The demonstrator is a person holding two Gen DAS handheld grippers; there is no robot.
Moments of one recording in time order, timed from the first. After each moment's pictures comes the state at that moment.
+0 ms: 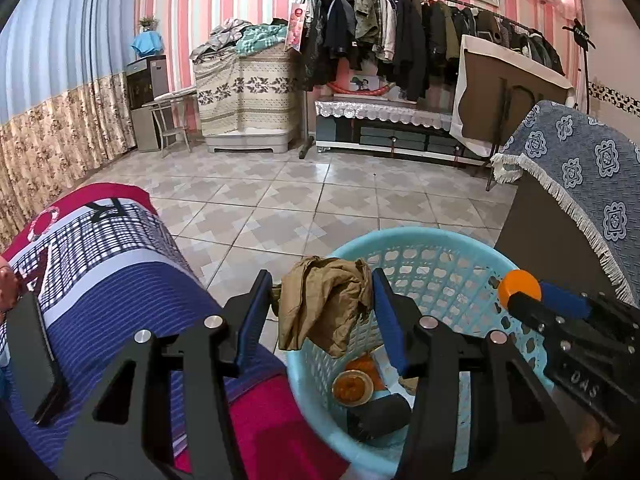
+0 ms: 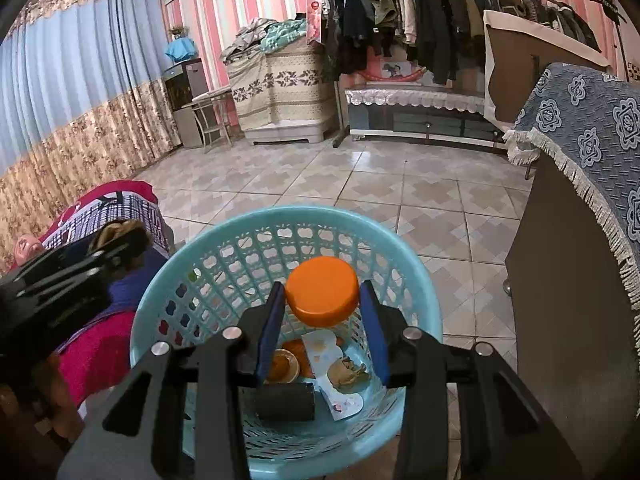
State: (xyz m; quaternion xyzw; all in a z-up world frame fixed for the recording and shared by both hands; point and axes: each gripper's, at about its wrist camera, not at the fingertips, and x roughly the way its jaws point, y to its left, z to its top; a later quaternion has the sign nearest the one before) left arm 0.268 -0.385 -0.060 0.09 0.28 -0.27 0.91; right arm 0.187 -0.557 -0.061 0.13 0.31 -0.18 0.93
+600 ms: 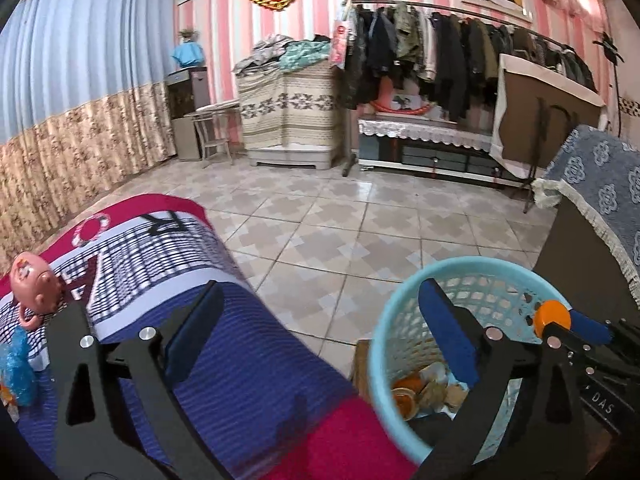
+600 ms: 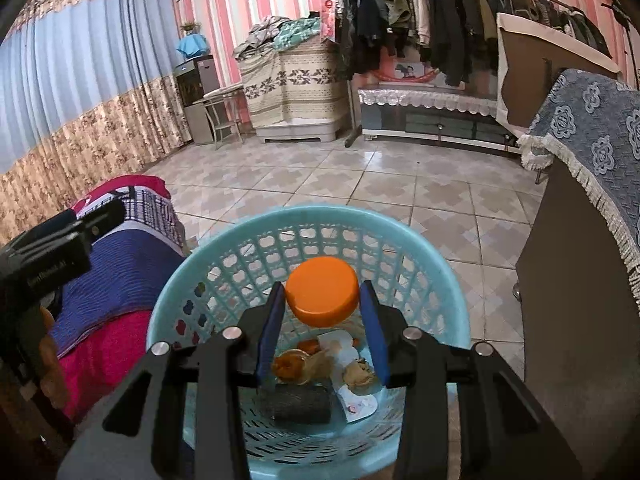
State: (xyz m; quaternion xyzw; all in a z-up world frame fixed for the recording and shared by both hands) left arm 0.288 -0.339 -0.039 0.07 0.26 -0.20 0.94; right arm 0.197 -0.538 -0.059 0.12 0.31 -0.16 0.93
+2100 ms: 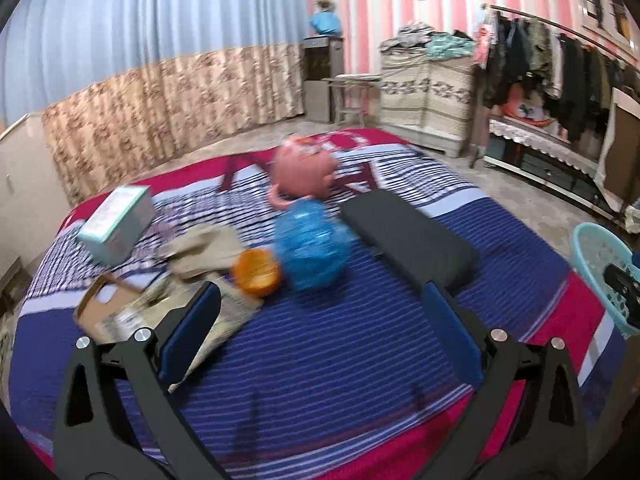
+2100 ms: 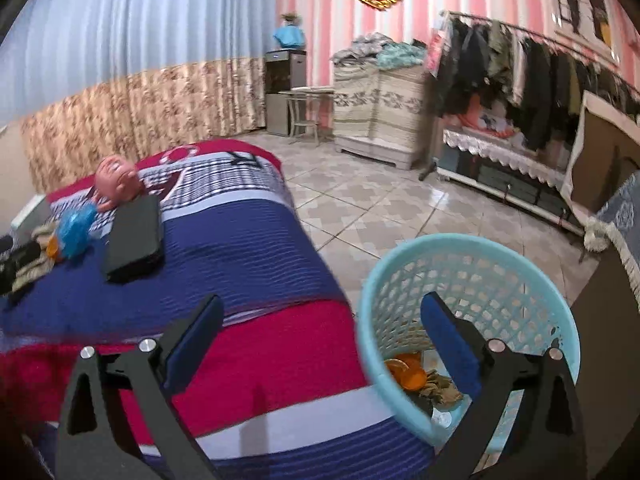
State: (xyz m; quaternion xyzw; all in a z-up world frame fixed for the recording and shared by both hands) left arm 0.223 -0.037 -0.043 0.02 0.30 0.01 0.95; right arm 0.204 -0.373 -0.044 -0.01 0.28 -0.04 0.96
